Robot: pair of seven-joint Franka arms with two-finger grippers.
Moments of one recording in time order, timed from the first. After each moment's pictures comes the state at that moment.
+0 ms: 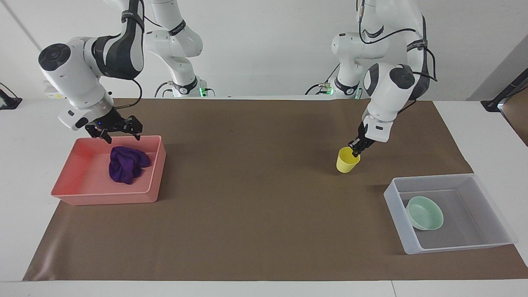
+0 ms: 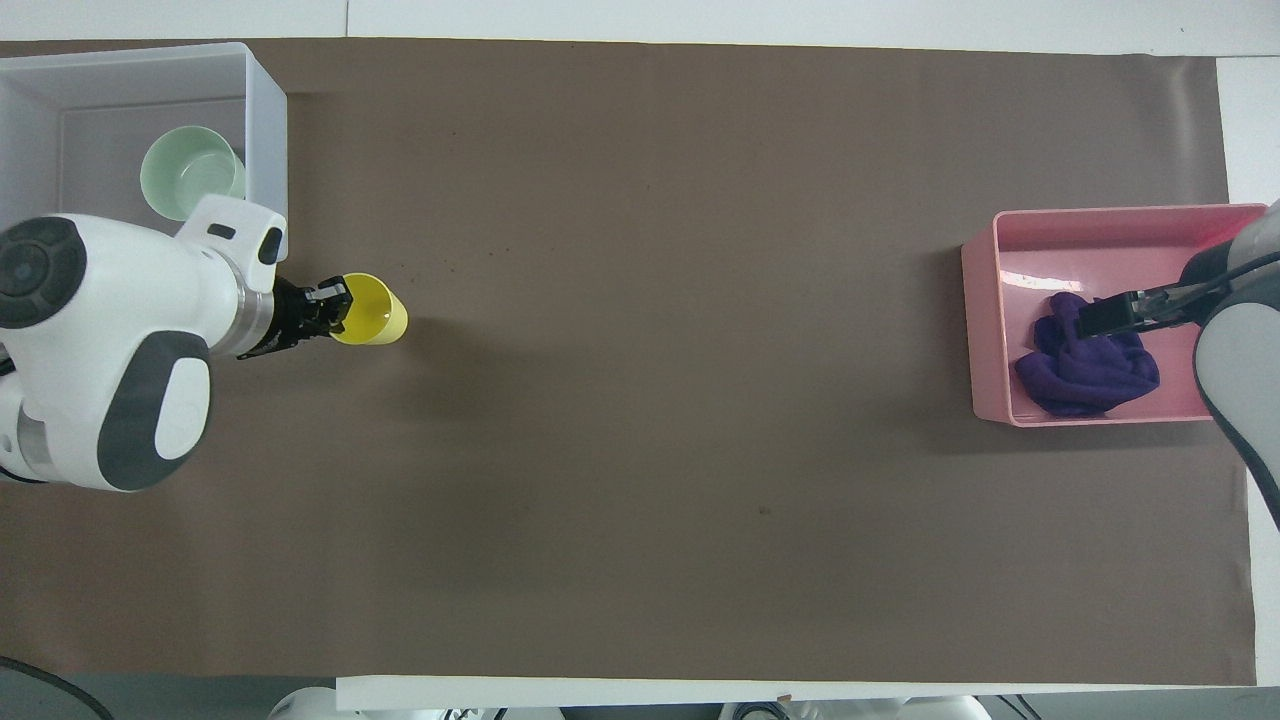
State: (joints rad) left arm -0.20 -0.04 -0.09 -2.12 -0.08 2.16 -0.63; right arm -0.03 -0.07 -0.07 -1.96 -0.01 1.83 -0.20
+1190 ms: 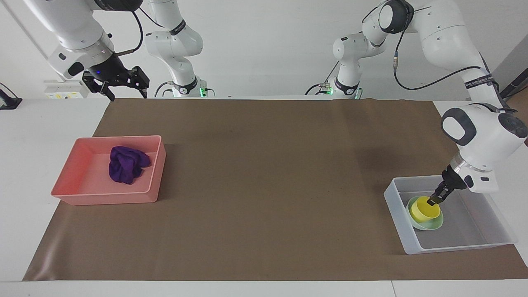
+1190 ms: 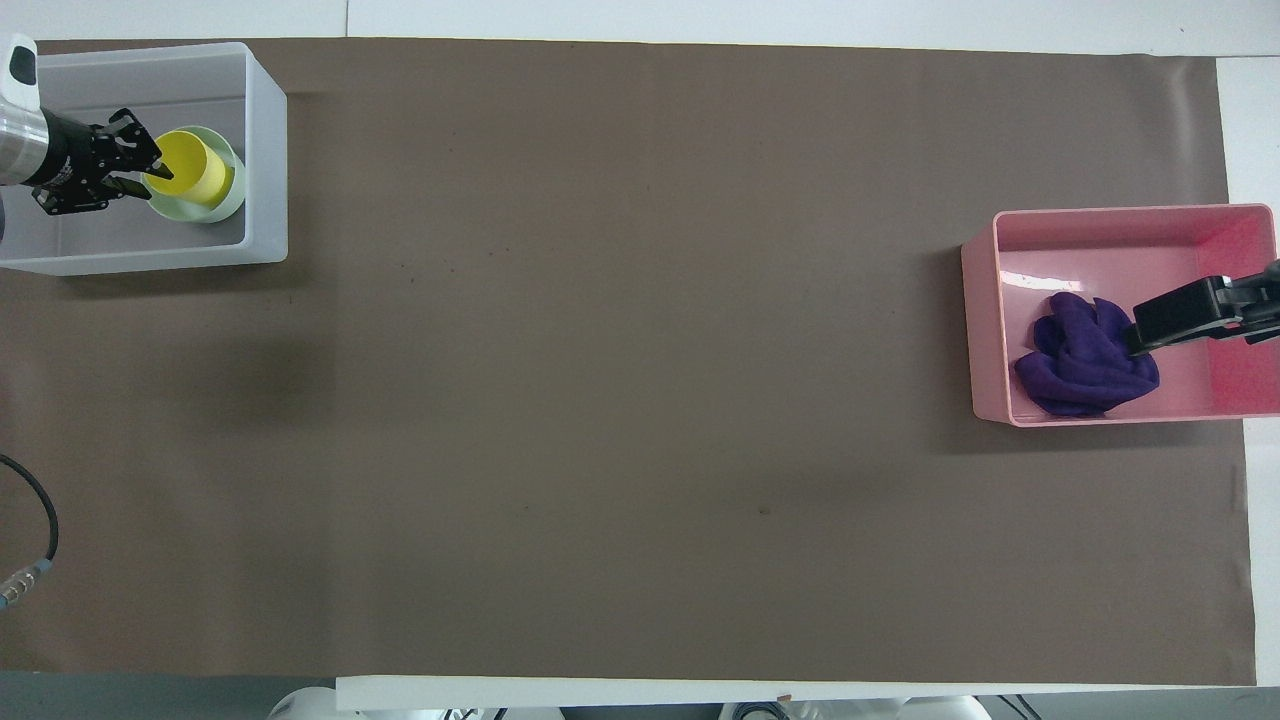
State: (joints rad) left arm 0.13 0.43 -0.08 -1.61 -0.07 2.18 -0.47; right arm 0.04 -0.07 -0.07 -1.60 0.02 1.37 -0.10
